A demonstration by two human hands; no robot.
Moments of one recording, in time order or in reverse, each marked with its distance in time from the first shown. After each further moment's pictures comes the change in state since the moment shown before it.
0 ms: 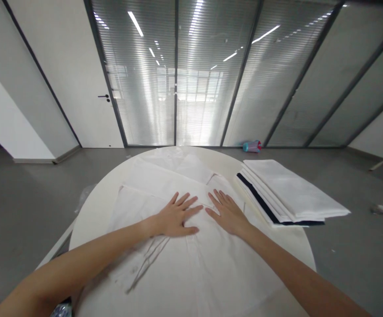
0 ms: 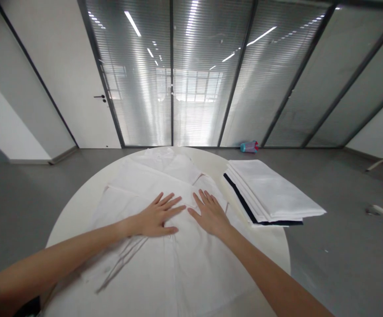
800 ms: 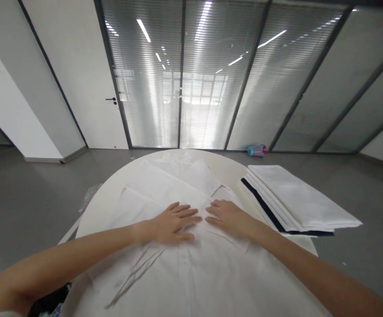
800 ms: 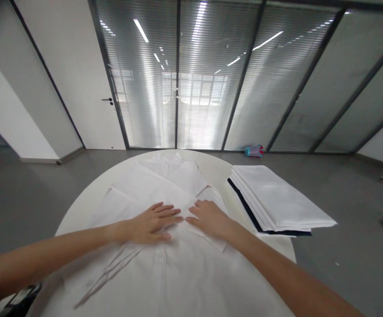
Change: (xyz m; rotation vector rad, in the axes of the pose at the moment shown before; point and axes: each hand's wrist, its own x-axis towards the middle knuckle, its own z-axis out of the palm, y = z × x) left_hand -0.020 -0.001 -0.021 -0.217 0.007 0.065; right_hand 0.003 -0.019 -0.054 0.034 -0.109 -0.323
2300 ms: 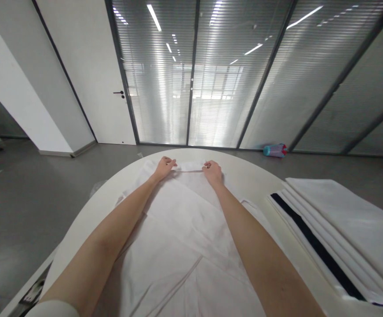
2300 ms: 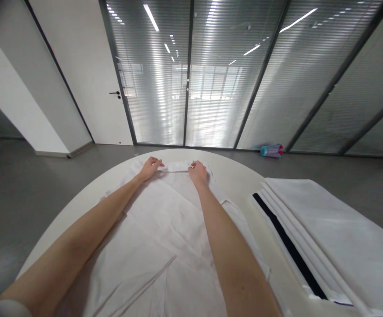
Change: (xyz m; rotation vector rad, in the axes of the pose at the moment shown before) left_hand 0.099 -0.268 -0.055 -0.208 0.788 -0.585; right_hand 0.272 0.094 0.024 0.593 0.589 0.643
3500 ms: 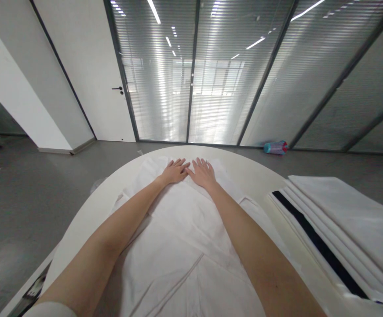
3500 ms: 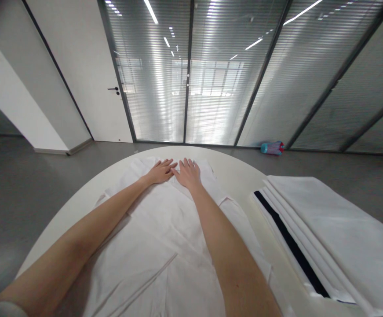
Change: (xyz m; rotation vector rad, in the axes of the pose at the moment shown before) left_hand -0.021 0.025 0.025 0.674 -0.440 0.215; right_hand -0.028 -0.015 0.021 -0.616 -0.169 -0.488
